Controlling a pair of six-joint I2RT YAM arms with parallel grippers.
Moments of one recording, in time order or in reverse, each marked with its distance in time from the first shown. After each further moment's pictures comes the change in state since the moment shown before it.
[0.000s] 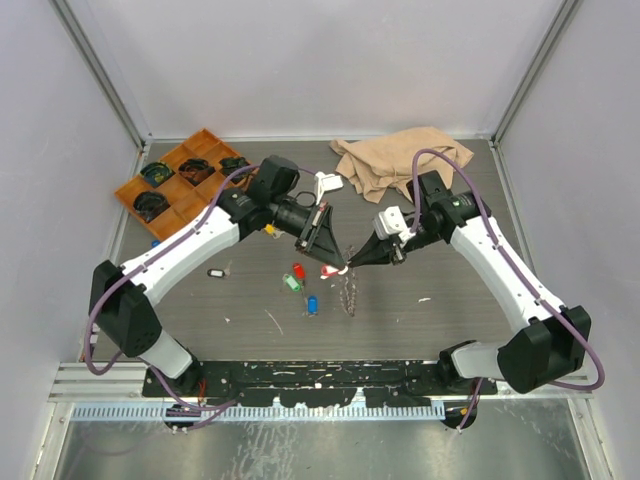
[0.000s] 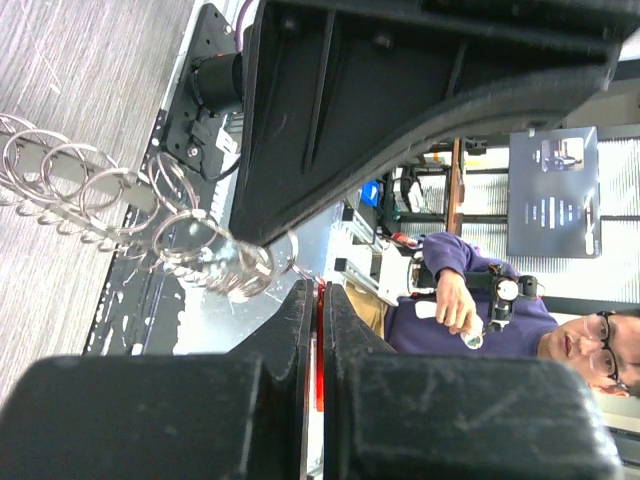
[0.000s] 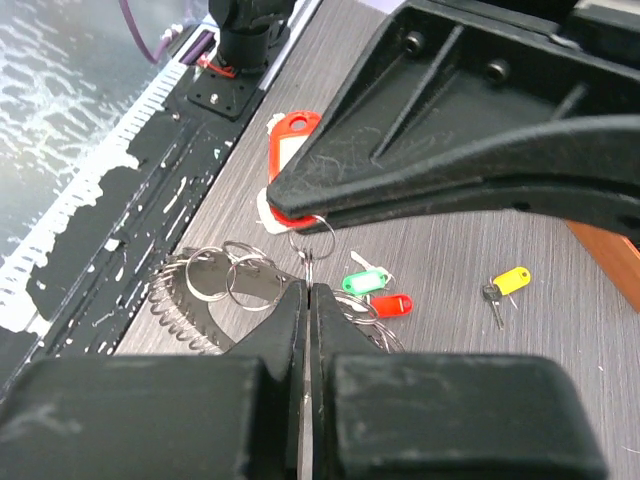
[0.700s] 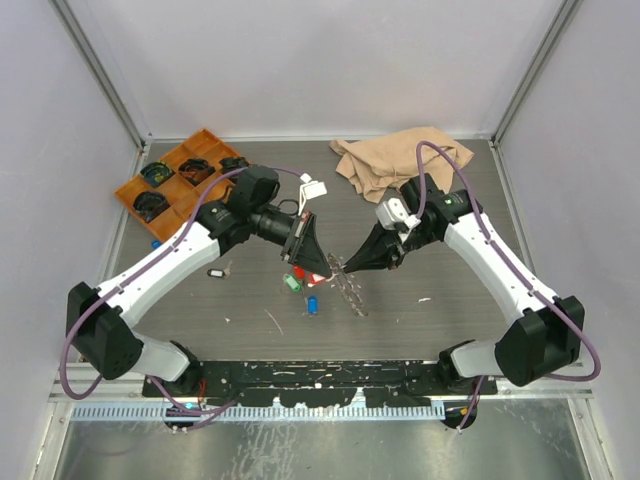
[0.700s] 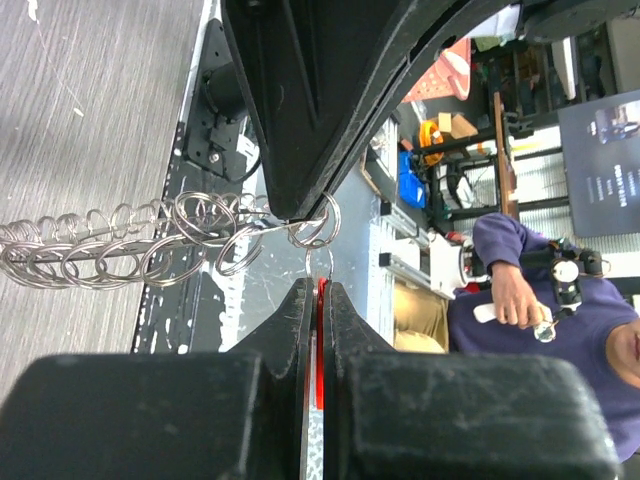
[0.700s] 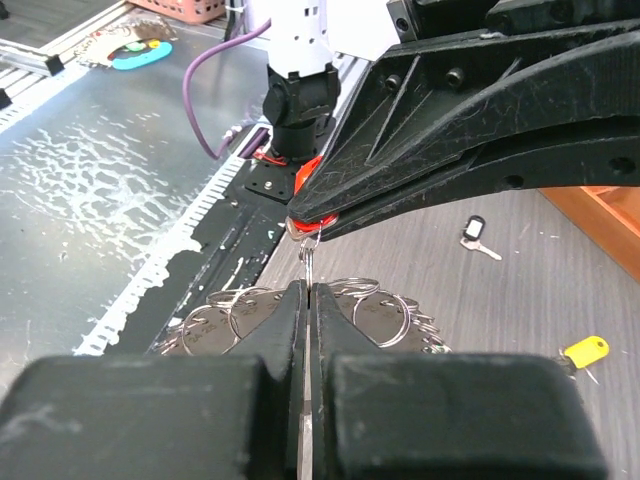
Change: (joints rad) left arm 0.032 -0.167 -0.168 0.093 0.015 0.117; right arm 0.002 0.035 -0.005 -0.045 -0.208 0.064
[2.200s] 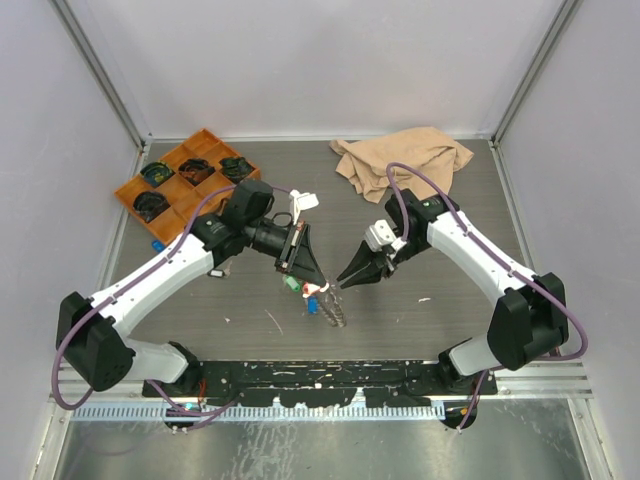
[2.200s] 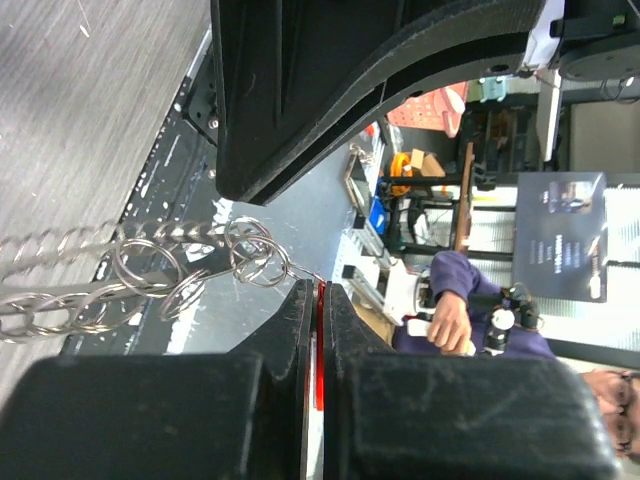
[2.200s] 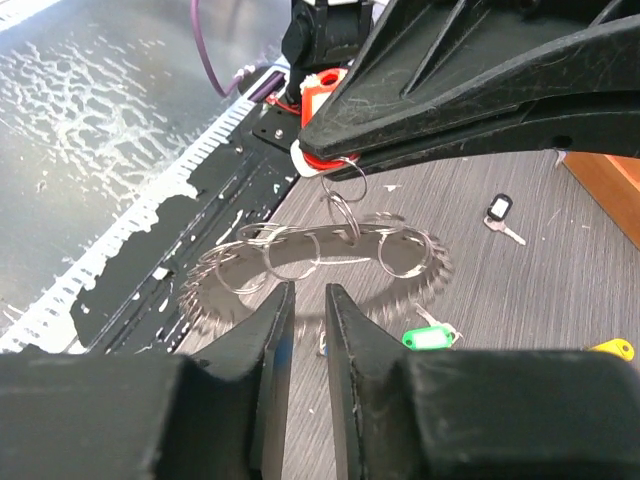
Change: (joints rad) left arm 0.000 -0.076 -0.116 -0.020 -0.087 -0.161; right arm 0.074 0.100 -0.066 -0.095 0.066 -0.324
